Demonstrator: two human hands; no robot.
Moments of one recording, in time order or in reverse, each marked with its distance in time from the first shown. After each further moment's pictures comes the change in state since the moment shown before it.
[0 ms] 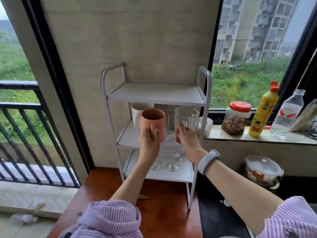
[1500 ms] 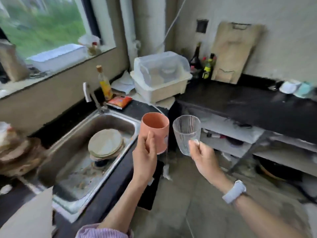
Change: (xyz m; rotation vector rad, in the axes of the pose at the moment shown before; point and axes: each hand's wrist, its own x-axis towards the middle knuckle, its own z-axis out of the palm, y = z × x) left_hand -0.598 0.185 0.352 -0.279 -1.038 0.211; right_hand -0.574 0.113 -0.552 -0.515 1.099 0.197
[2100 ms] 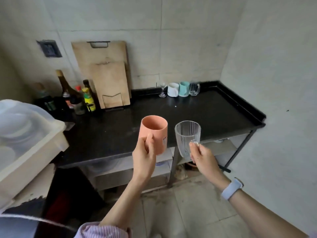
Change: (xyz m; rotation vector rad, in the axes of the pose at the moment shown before) left_hand 0.120 0.100 0.434 -0.264 -0.658 0.180; right_hand 0.168 0.191 -0.284 -0.119 0.562 0.329
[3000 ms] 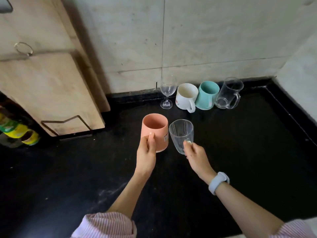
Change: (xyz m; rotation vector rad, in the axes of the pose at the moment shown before) left_hand 0.373 -0.206 0.254 -0.112 -0.100 -0.475; right_hand 0.460 0.206 0.086 0.130 -0.188 0.387
